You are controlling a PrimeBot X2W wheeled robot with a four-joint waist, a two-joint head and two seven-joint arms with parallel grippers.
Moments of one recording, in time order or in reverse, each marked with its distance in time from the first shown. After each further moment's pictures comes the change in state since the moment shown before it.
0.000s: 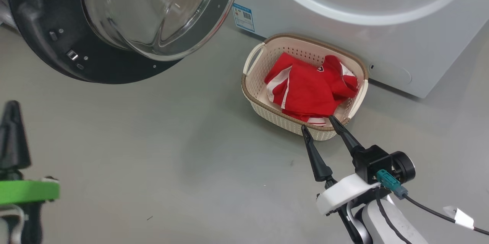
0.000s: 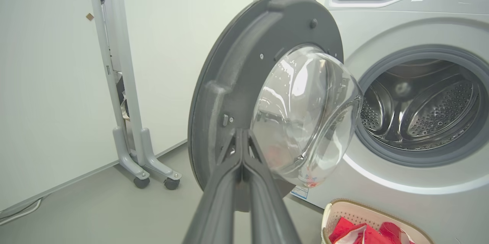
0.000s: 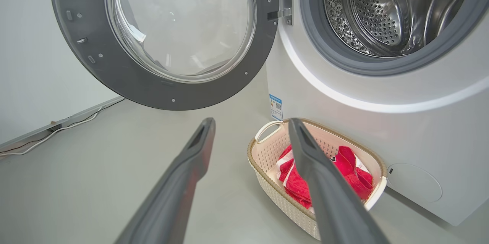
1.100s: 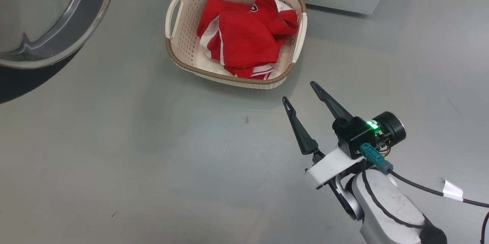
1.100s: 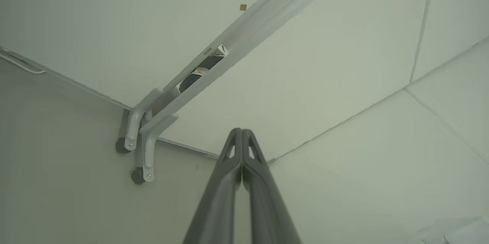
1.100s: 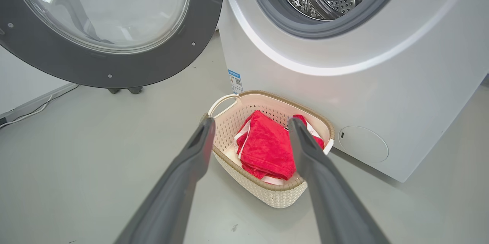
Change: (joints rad) left arm -0.622 0.440 0.638 0.690 -0.792 0.096 0.359; right arm -0.170 -0.017 0.081 -0.002 -0.079 -0.009 0.023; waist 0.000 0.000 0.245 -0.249
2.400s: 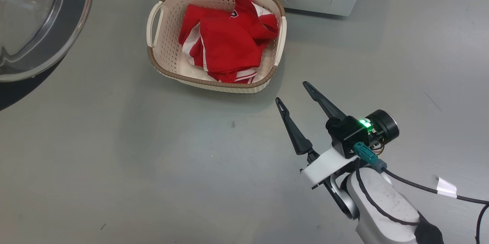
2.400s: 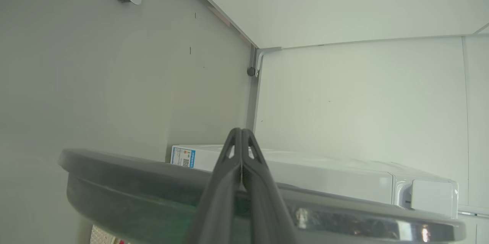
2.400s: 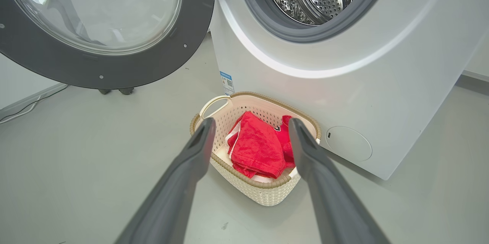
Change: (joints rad) left arm -0.201 0.006 -0.054 0.303 -0.126 0.104 0.442; right arm -0.023 0.007 0.026 0.026 0.008 -0.019 -0.011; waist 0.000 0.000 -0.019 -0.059
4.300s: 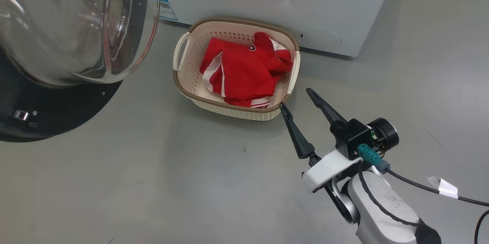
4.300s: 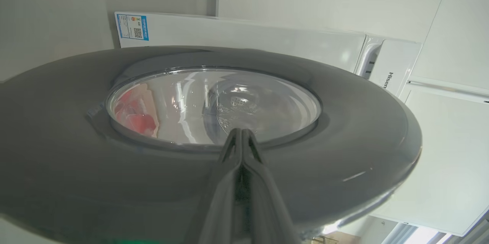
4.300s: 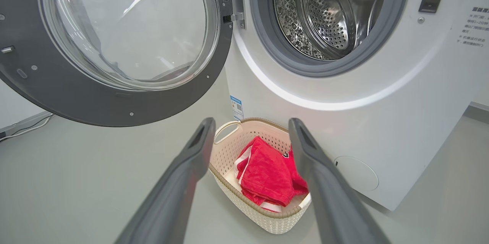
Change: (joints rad) left arm -0.023 -0.130 -0.093 0.097 -0.065 -0.161 0.511; right arm 0.011 0.004 -0.002 0.043 0.062 -0.007 -0.018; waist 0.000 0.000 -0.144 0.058
